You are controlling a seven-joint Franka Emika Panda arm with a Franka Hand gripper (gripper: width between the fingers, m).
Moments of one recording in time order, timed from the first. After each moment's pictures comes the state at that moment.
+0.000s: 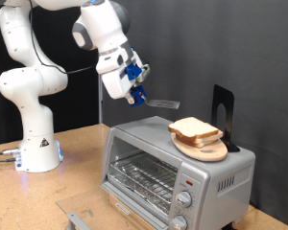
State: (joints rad) arm 0.17 -0.57 0.07 -2.64 0.55 2.33 0.17
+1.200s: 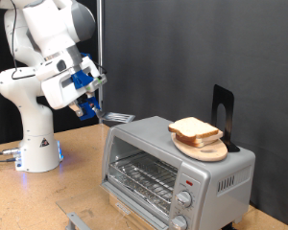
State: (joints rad) arm -0.01 -0.60 -0.13 -2.70 0.36 2.30 -0.09
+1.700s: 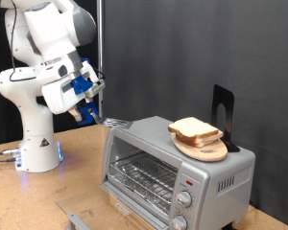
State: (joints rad) arm -0.01 -0.57 -0.11 -2.69 0.34 2.29 -0.09
